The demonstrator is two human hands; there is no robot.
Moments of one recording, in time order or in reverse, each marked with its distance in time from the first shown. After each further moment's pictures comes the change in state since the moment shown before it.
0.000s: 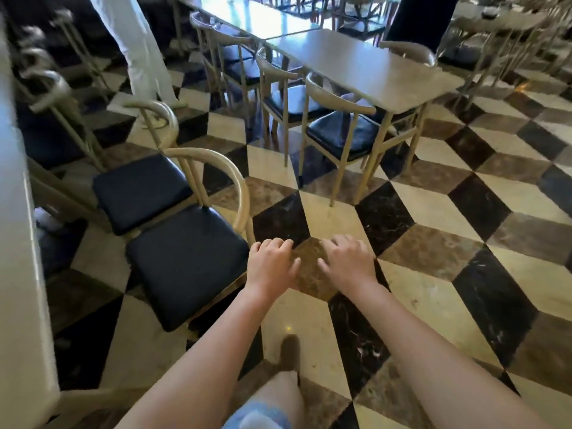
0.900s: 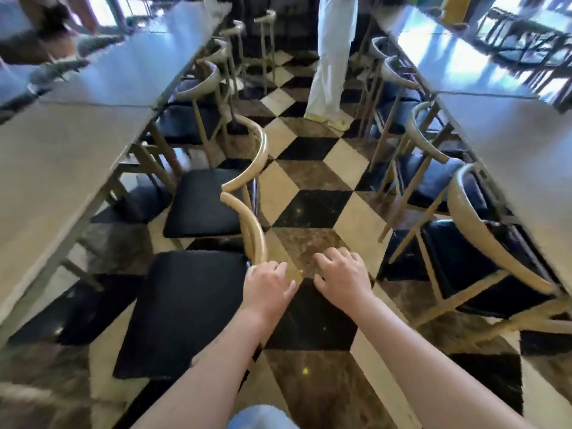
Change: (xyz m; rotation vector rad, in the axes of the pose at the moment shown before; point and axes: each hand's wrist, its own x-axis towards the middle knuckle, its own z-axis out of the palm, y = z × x) left_hand 0.369 -0.103 0.042 0.107 0.084 -0.661; right_hand 0.498 0.028 0.033 0.019 -0.074 -0.730
